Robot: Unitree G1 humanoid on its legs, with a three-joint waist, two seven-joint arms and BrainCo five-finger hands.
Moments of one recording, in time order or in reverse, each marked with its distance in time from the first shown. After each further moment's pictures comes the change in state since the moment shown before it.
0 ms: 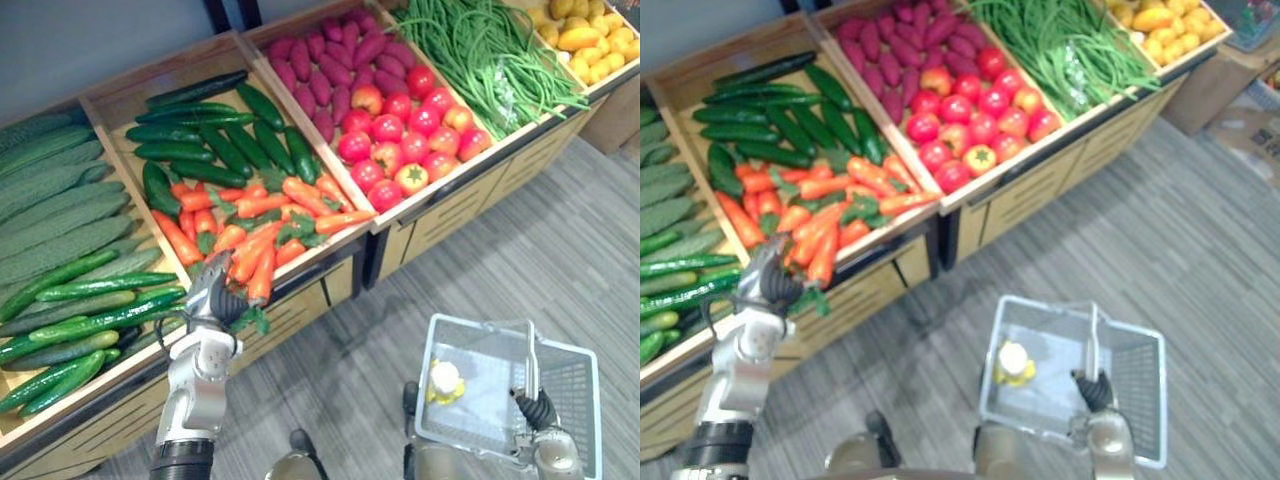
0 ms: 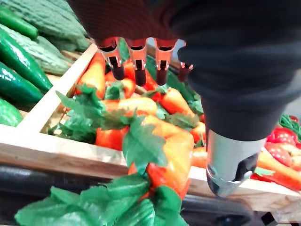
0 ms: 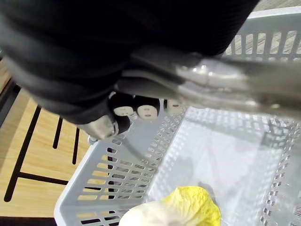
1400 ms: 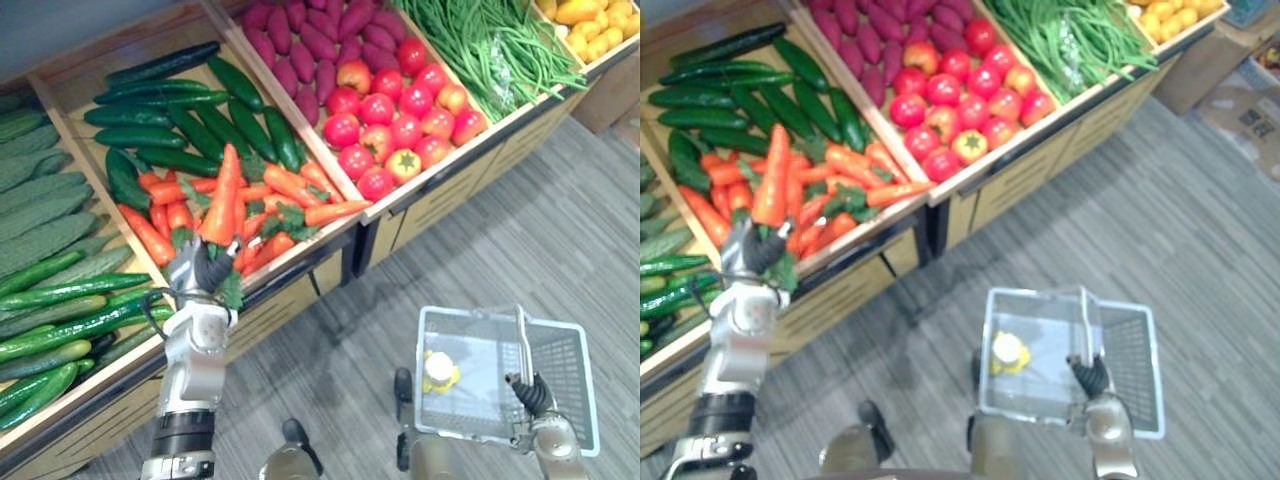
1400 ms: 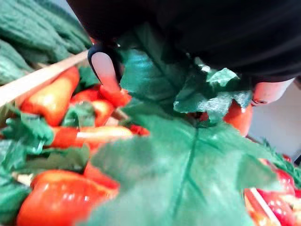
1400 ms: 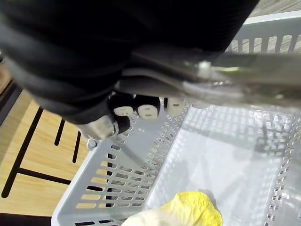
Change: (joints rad) left arm -0.101 0.006 0.070 -0.048 -0.046 0.002 0.125; right arm -0.021 -0.037 0.035 -0.029 0.000 -0.009 -0.005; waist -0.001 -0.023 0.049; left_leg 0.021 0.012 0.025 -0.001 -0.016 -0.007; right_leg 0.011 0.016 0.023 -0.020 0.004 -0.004
